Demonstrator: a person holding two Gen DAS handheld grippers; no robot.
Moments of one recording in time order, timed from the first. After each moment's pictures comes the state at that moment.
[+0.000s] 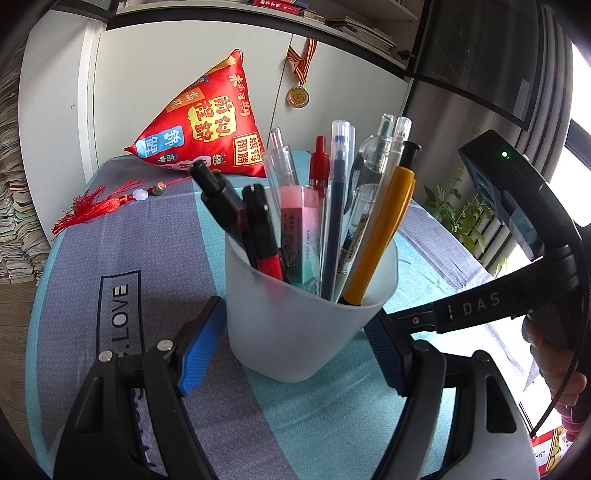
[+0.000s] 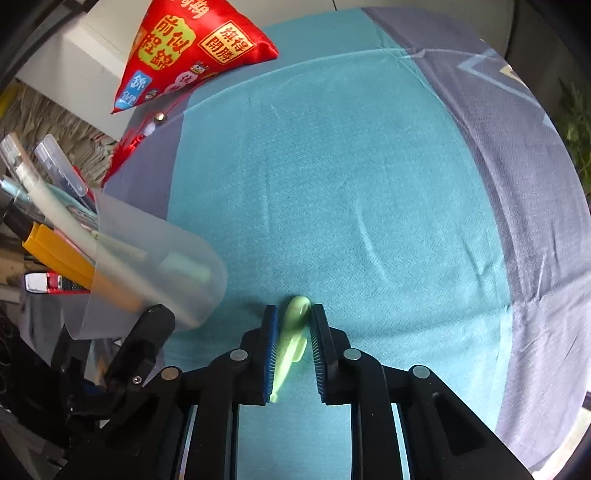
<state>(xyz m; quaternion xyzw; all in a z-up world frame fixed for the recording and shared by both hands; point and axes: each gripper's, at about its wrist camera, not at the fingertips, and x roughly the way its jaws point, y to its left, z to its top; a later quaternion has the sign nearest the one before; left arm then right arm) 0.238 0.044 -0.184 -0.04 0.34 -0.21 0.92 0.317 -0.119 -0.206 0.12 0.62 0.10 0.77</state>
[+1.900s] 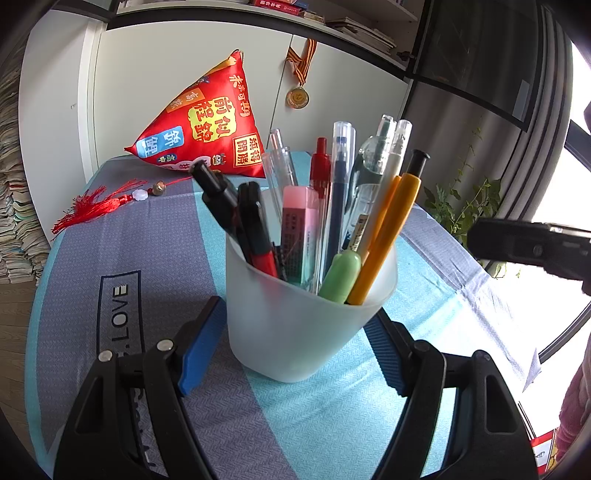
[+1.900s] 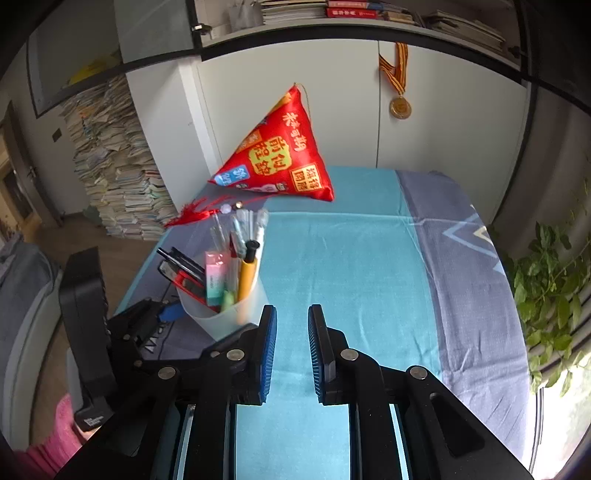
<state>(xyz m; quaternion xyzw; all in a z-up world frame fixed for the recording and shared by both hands) 0.238 0.044 -0.183 -0.04 0.34 -0.21 0.92 0.229 -0.111 -0.109 0.00 0.39 0.13 0.91</state>
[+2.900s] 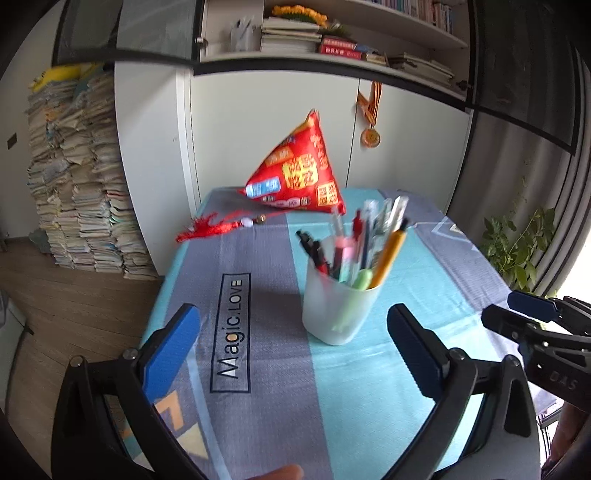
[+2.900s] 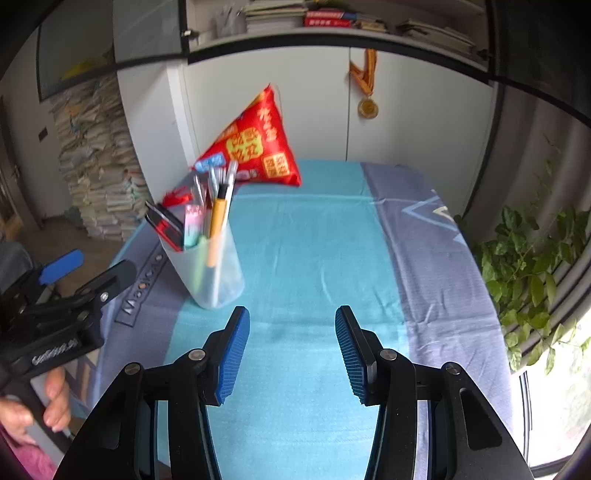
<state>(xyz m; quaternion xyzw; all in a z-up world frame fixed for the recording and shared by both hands) 0.143 0.050 -0.105 -0.01 0.29 -0.02 0.96 0.170 -0.136 -0.121 -0.02 0.36 0.08 0.93</state>
